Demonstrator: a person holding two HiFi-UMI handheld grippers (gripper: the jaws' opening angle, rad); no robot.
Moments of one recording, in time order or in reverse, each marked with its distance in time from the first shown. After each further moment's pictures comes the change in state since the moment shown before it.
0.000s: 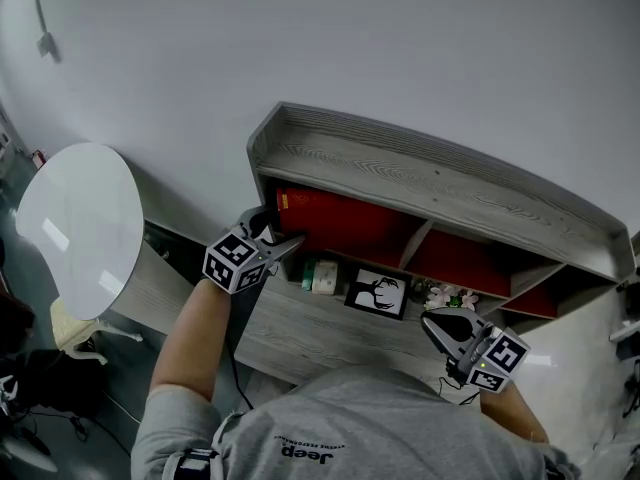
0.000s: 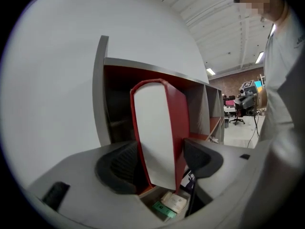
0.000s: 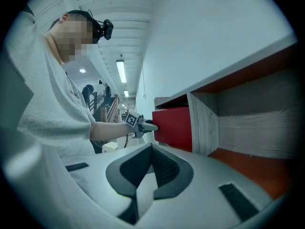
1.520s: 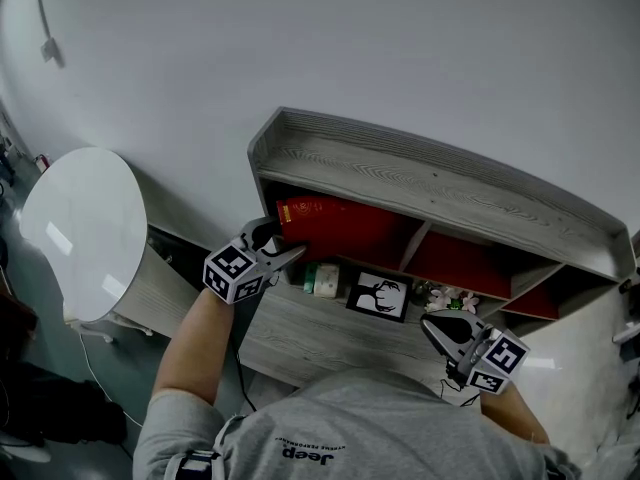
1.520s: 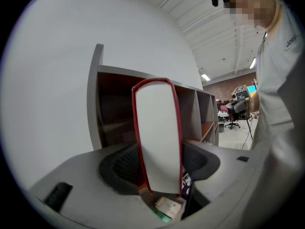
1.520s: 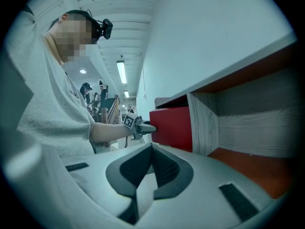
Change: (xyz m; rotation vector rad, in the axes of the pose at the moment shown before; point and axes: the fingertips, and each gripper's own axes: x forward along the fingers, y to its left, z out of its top) left arm -0.008 -0.019 0.005 0.011 -0.070 -0.051; right arm -0.003 0.001 -0.001 0.002 -0.009 0.005
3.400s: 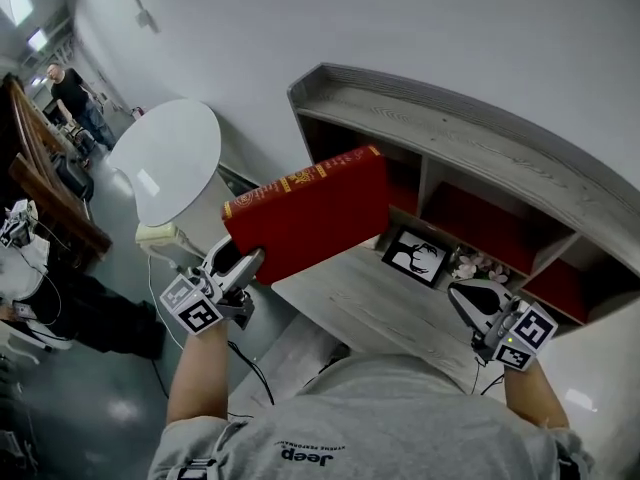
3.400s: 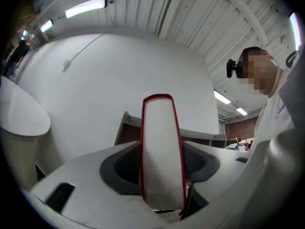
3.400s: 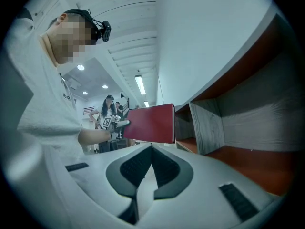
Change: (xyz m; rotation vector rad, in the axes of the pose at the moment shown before) left arm -0.193 -0.170 0.075 -0.339 -0.341 0.418; right arm -0.090 -0.004 -0.013 0.003 -0.114 0.290
